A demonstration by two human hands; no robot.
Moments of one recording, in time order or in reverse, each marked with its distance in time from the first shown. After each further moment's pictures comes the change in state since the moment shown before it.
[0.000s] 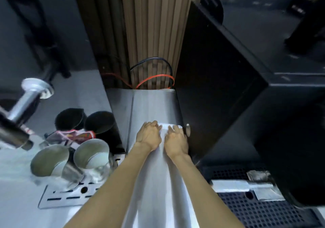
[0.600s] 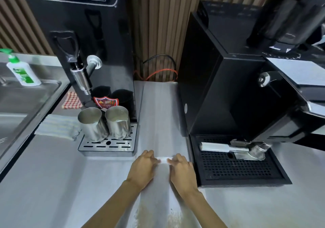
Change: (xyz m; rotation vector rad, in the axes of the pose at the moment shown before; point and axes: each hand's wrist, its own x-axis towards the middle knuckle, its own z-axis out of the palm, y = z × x) left_hand -0.221 0.022 0.023 -0.120 0.050 0.036; right_hand -0.204 0.037 0.025 0.020 0.080 -0.226
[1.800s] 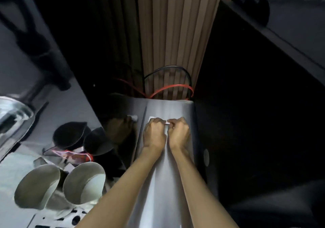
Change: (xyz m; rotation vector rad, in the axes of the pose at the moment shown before) left_hand 0.280 -0.042 -0.025 0.003 0.296 -0.307; right_hand 0.308 -0.010 0.008 0.364 0.263 0.265
